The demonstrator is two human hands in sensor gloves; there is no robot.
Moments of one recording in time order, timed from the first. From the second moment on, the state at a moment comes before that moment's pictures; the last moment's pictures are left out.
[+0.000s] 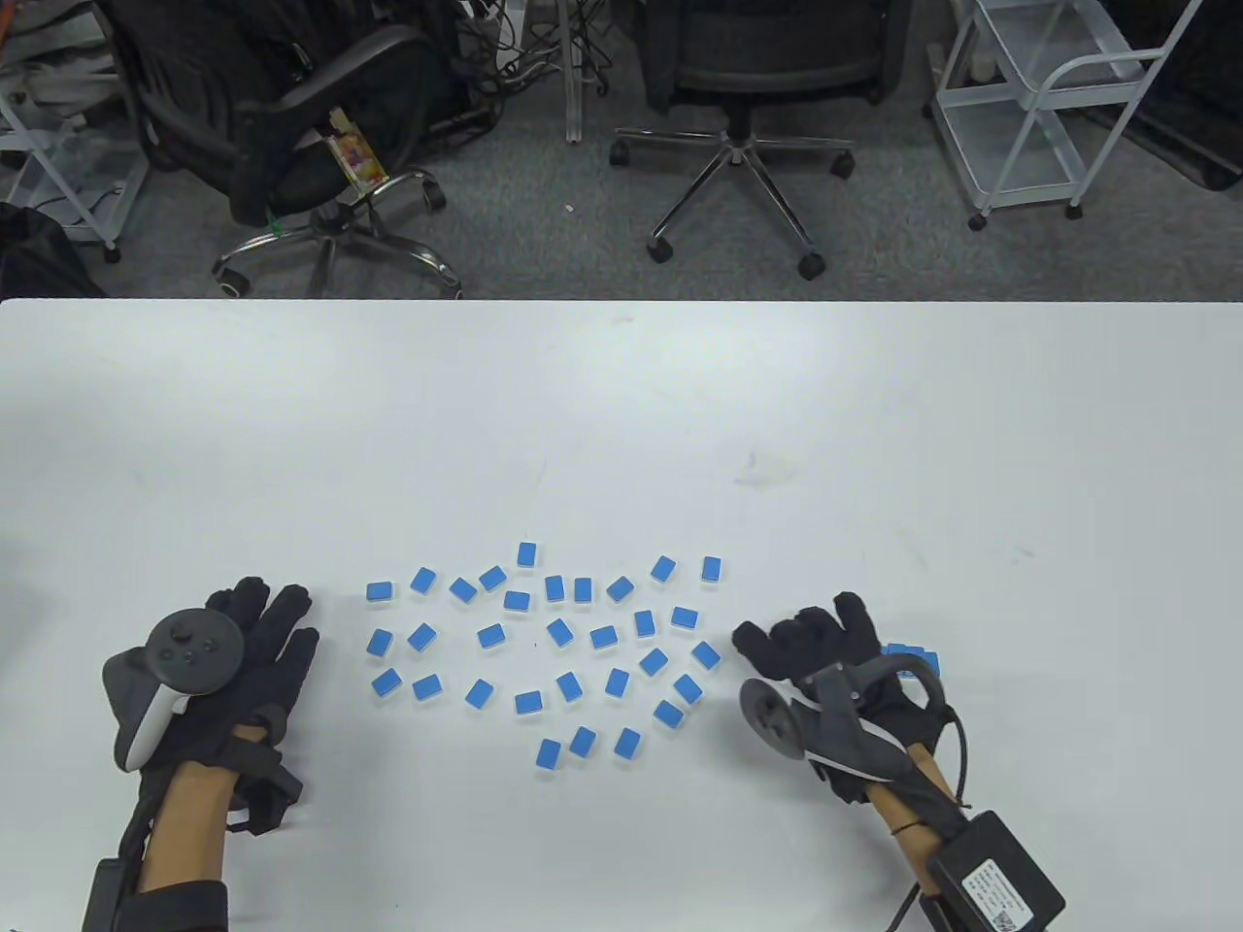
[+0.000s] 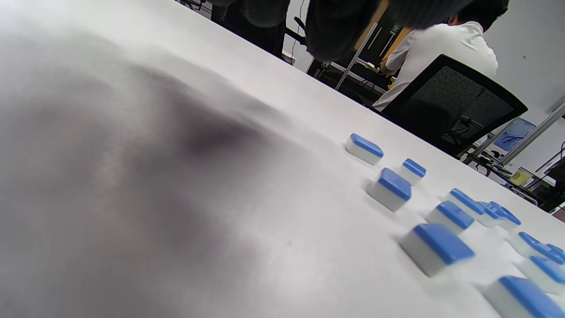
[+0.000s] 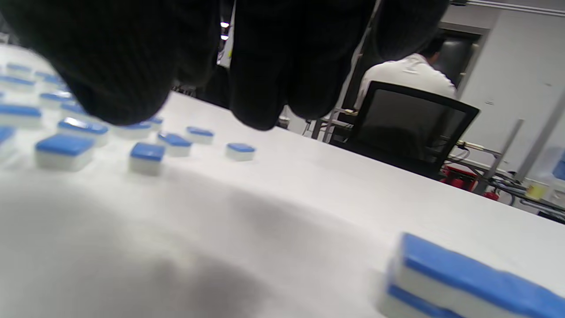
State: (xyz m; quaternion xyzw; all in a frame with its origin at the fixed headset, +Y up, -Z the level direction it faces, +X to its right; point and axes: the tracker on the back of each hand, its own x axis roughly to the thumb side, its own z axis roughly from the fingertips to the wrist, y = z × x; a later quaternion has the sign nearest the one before) left_hand -0.388 -0.741 -0.209 -0.11 0.10 0.23 0.96; right_hand 0.103 -0.727 -0.189 -0.19 0.02 -0.97 0.13
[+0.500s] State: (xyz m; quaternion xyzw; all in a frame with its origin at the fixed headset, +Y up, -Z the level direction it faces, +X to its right) left_hand -0.388 -0.741 -0.210 -0.11 0.10 0.23 0.96; right_hand 0.066 -0.755 -0.207 -0.21 0.03 -0.95 0.21
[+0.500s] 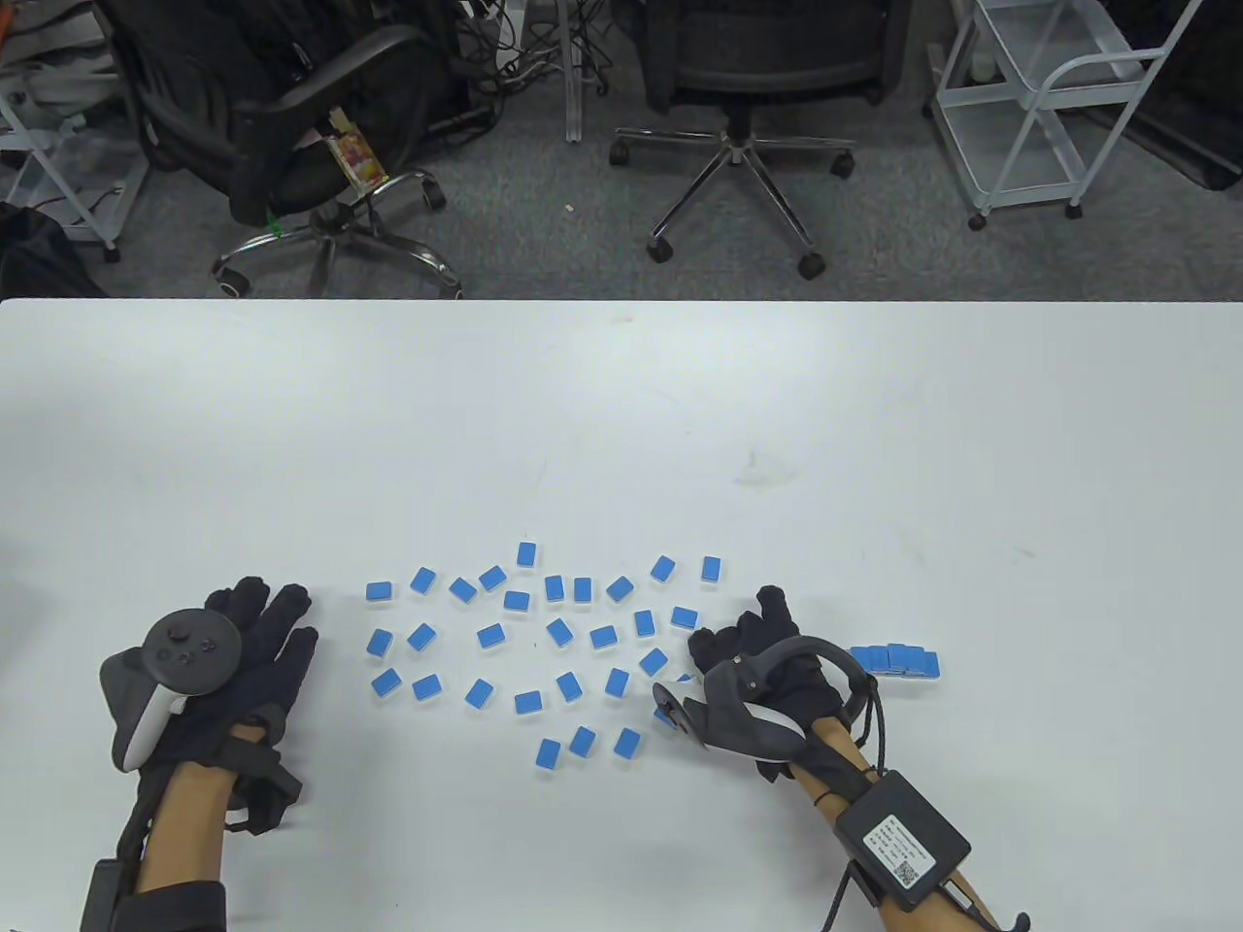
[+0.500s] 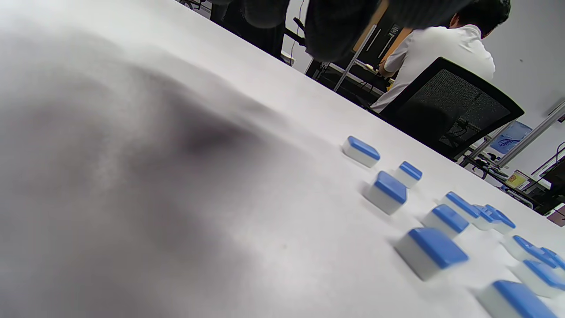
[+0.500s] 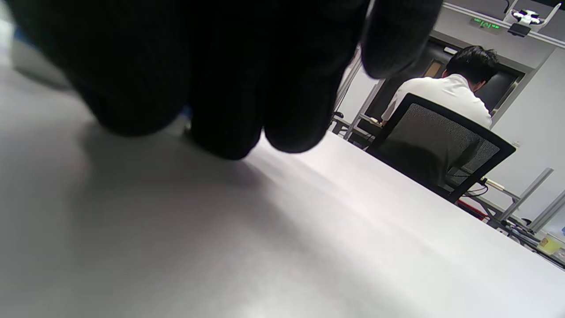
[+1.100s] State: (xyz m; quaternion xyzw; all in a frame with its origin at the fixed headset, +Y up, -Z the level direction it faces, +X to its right) left_hand -0.387 -0.741 -0.208 -0.12 0.09 0.23 0.96; right_hand 0.193 -0.667 -0.218 0.02 0.03 -1.00 0.03
